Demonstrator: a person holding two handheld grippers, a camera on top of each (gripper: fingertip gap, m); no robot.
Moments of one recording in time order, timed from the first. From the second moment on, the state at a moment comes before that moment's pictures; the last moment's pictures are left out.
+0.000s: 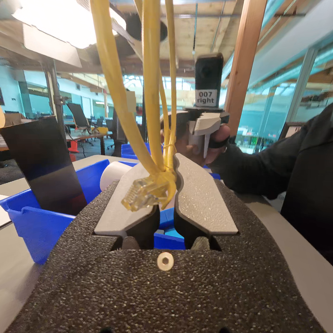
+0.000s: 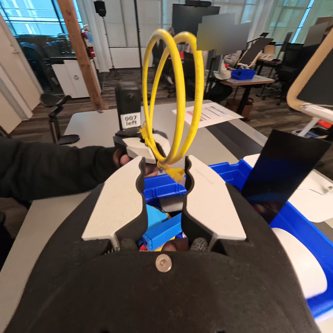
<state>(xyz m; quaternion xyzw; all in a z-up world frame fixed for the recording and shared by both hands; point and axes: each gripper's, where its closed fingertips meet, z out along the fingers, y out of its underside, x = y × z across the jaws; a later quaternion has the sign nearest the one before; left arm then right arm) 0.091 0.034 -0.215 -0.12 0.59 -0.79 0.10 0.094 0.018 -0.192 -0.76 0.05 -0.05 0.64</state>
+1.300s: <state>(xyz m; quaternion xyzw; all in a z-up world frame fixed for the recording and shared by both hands) 0.117 0.073 -0.201 -0.25 0.44 -0.86 0.10 0.072 0.066 -0.184 -0.74 0.12 -0.13 0.65</state>
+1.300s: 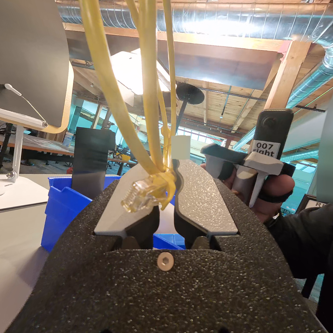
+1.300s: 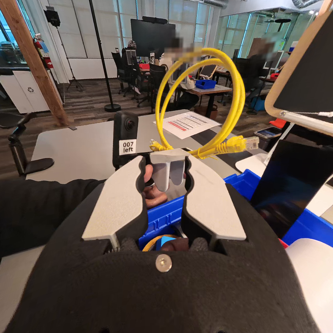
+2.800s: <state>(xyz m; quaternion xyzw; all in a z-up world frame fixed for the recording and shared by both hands) 0.091 0.060 -0.174 -0.17 0.48 -0.84 0.17 0.119 0.015 -0.160 -0.66 -0.05 -0.60 0.45</state>
